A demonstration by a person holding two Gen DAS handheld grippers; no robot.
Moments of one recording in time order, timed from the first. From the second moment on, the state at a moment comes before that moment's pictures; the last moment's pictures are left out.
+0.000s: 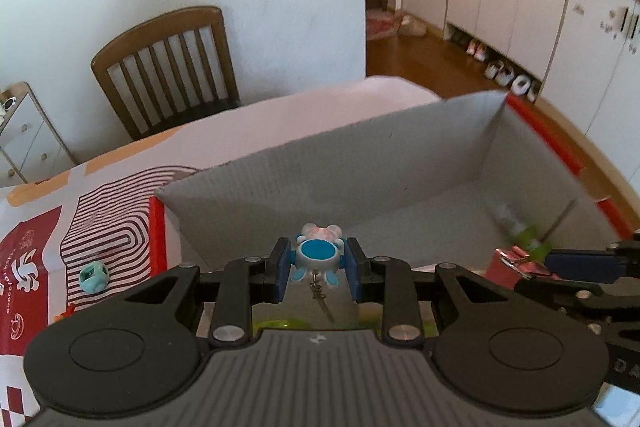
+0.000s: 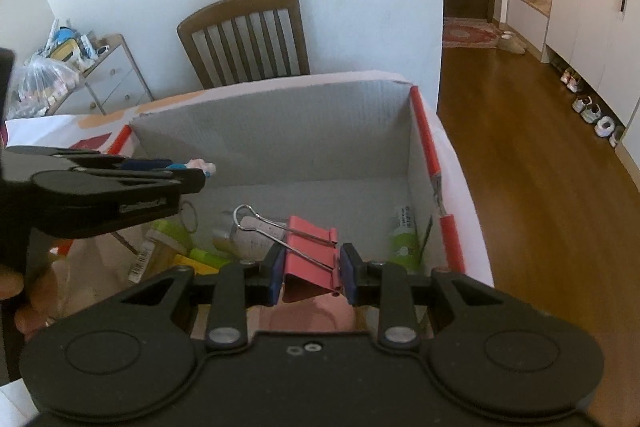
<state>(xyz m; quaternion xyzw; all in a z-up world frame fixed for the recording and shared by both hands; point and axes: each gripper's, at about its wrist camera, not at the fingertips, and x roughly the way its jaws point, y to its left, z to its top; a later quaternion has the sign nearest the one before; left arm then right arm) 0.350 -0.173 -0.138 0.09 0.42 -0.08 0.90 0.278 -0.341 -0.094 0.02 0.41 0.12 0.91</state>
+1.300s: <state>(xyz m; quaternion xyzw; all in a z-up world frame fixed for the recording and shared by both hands) 0.350 -0.145 -0.129 0.01 0.49 -0.06 0.87 0.283 -0.325 -0.090 0.00 0.46 0.13 0.88</state>
